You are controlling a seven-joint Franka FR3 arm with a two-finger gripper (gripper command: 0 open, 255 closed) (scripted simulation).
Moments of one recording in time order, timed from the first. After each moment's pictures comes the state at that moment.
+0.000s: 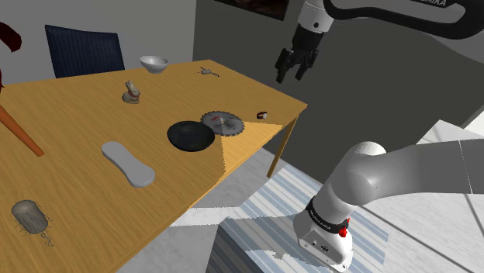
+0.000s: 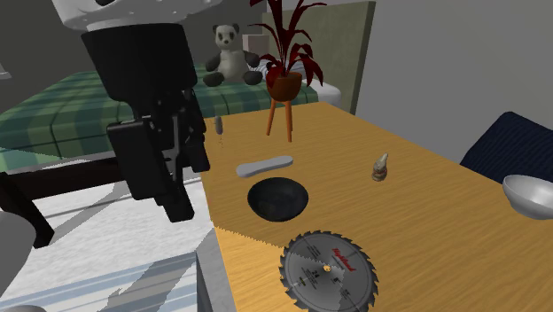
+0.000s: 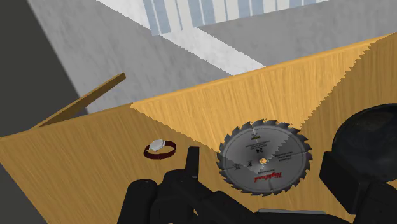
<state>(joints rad) -0.02 -0.81 -0.03 -2.34 -0.12 1.64 0.17</state>
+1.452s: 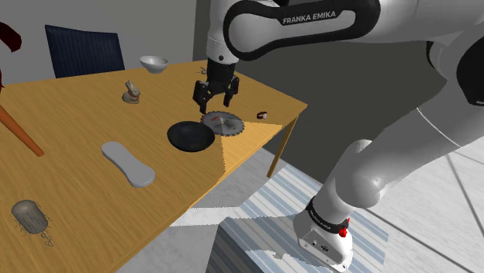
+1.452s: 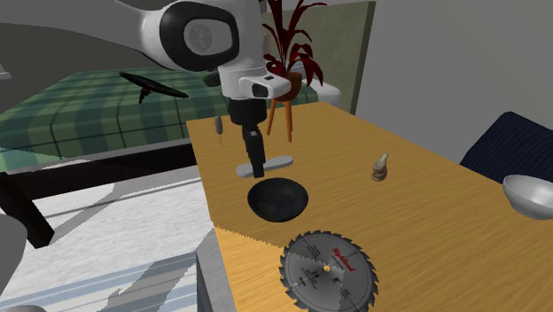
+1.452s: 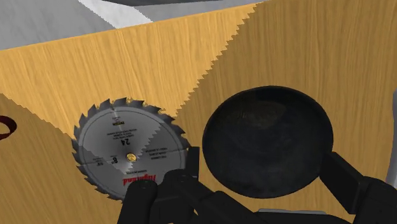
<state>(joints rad) 0.11 -0.32 0.25 -2.23 0.00 1.96 0.43</state>
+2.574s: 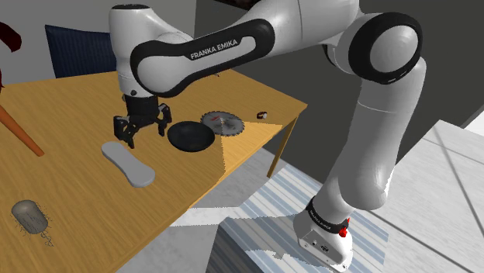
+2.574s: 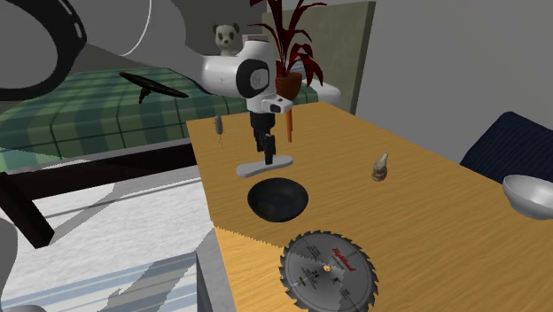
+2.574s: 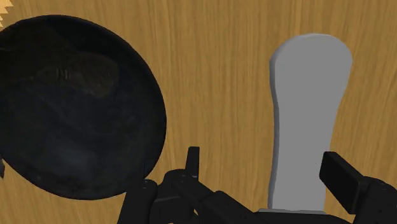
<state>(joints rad) 0.25 0.27 0.40 -1.82 -0.15 2.05 0.67</state>
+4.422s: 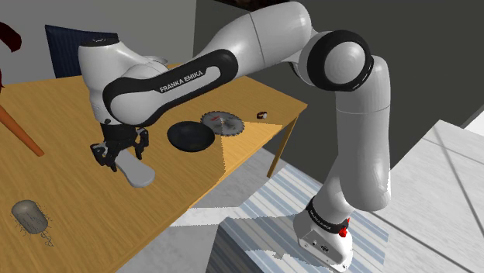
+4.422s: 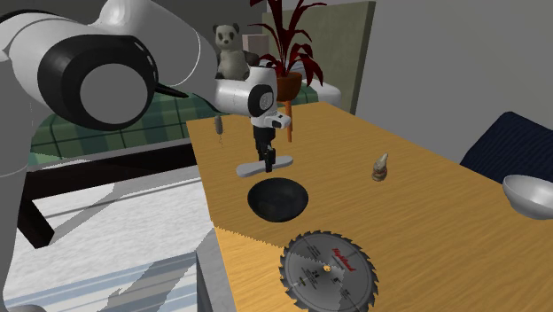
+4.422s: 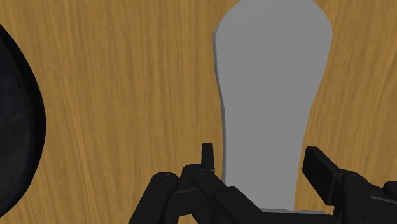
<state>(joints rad) 0.33 0.51 0.39 -1.66 -0.23 2.10 0.73</state>
